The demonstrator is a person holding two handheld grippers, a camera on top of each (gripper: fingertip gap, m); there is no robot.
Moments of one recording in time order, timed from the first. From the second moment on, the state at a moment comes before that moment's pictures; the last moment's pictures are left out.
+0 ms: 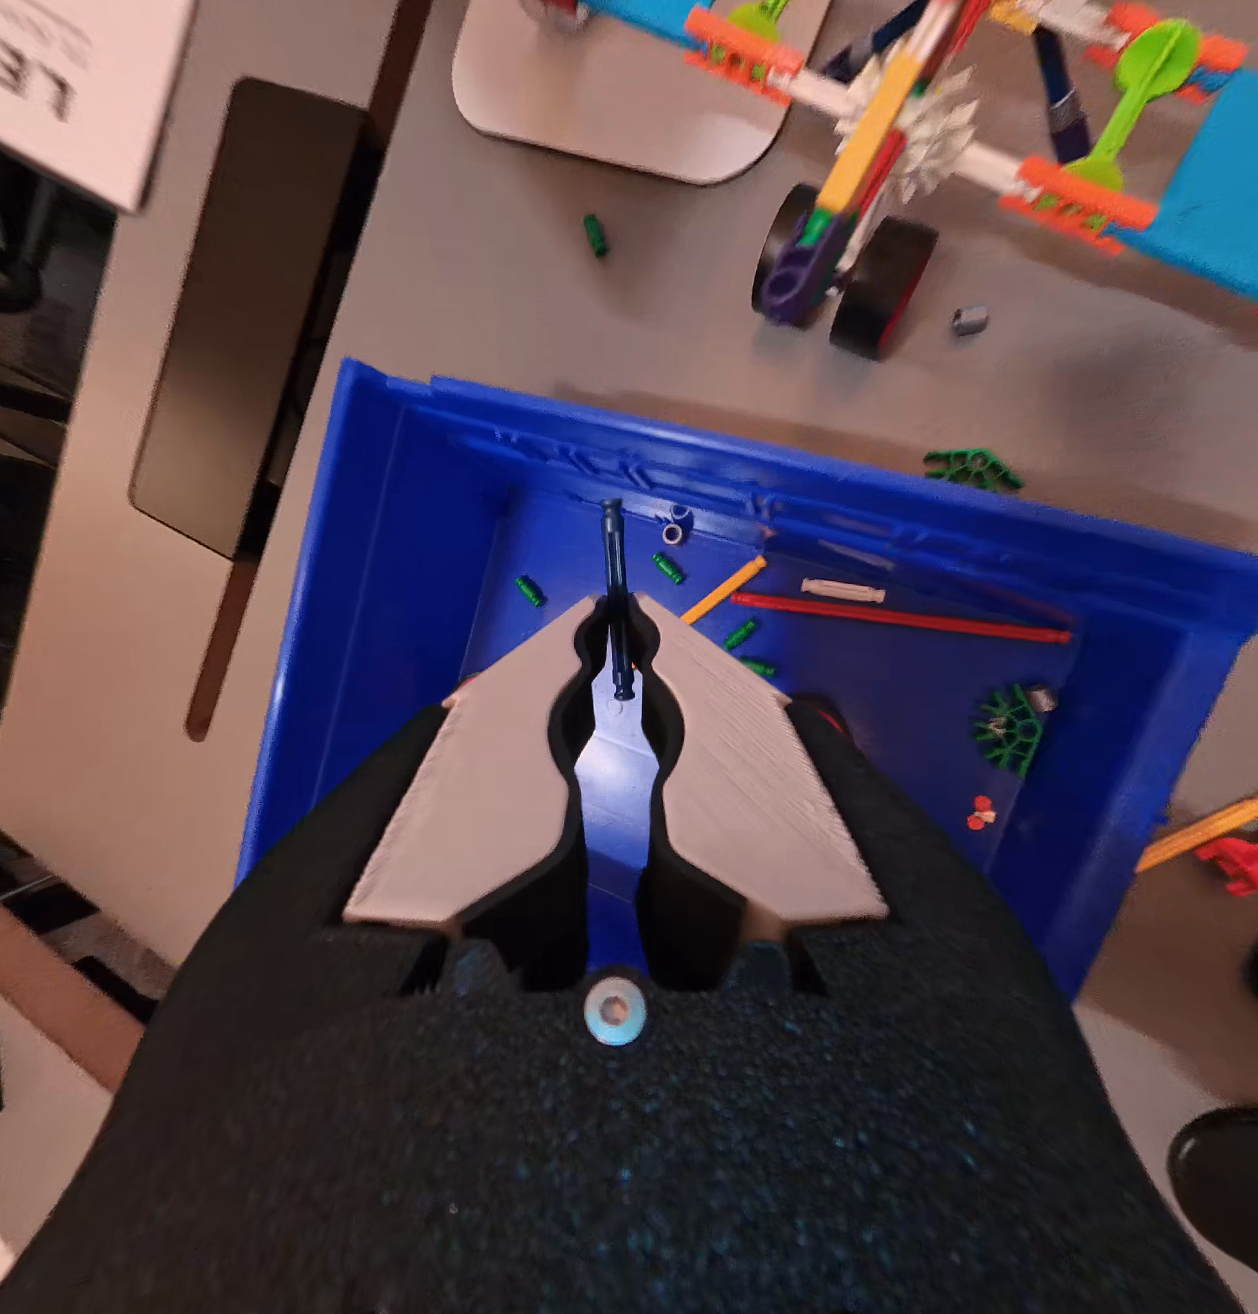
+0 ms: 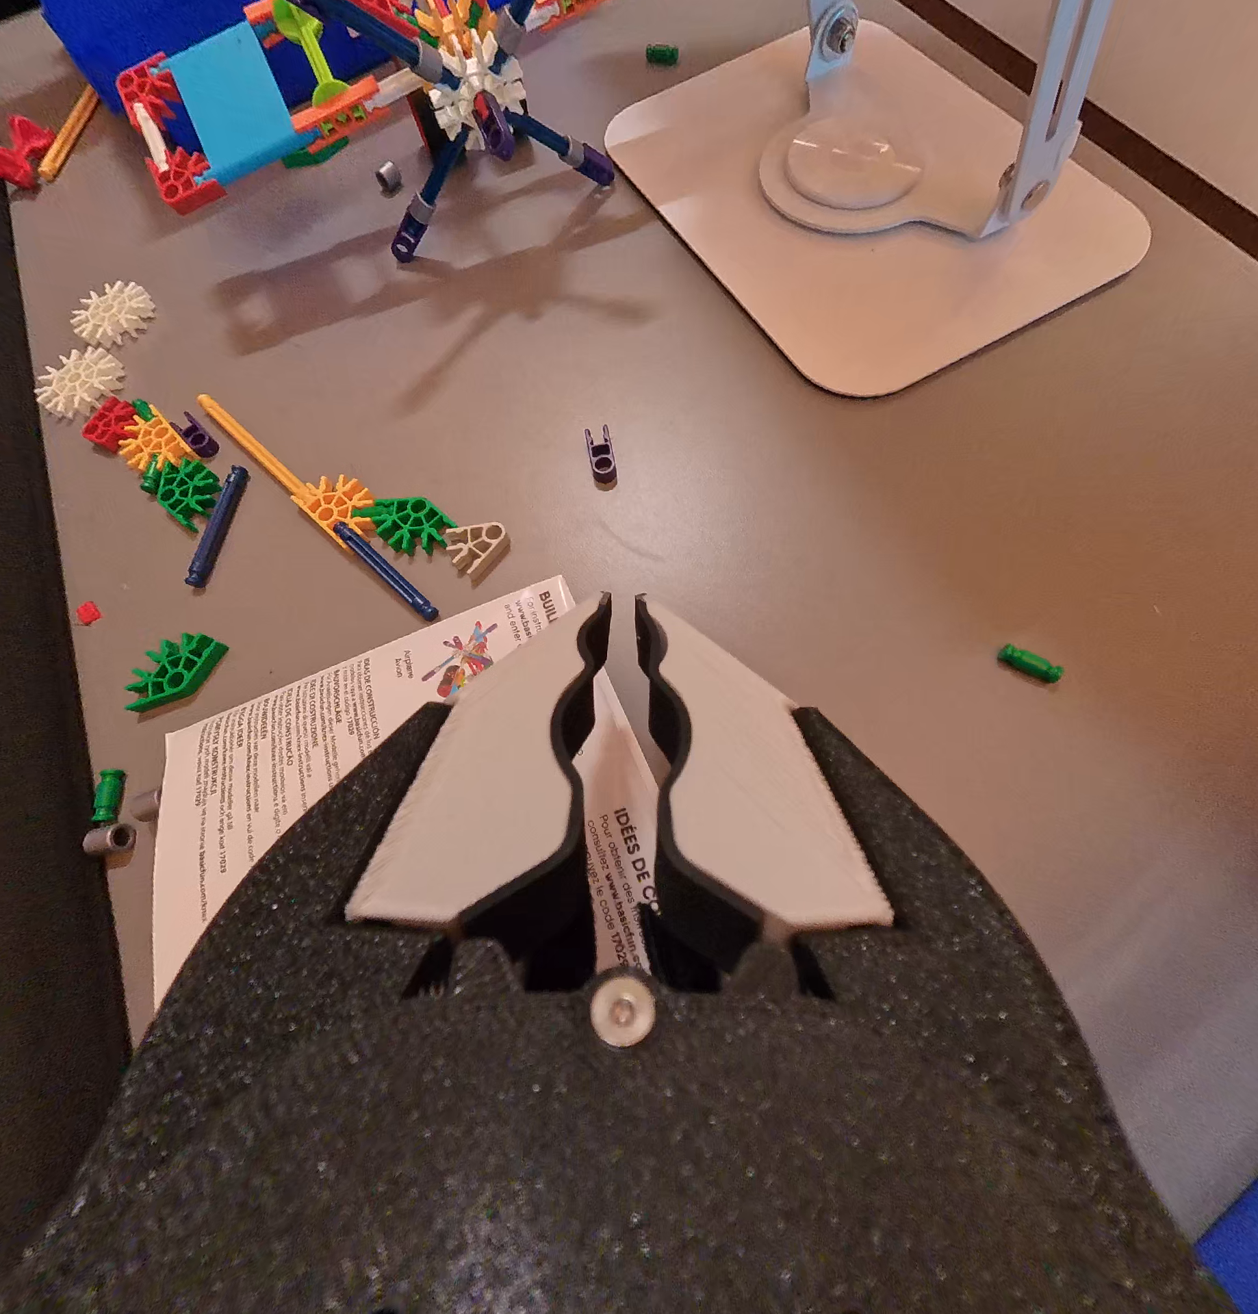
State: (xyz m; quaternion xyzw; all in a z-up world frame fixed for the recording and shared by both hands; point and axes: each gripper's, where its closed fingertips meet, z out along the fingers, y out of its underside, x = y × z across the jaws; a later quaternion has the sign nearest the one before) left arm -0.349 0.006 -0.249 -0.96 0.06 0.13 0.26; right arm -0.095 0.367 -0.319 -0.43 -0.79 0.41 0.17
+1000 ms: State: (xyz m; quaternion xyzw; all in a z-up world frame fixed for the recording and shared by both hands) left arm -0.025 0.251 -0.360 -0.94 0.14 -0.07 0.30; right arm -0.096 0.374 -0.306 -0.44 -0.77 0.42 0.20
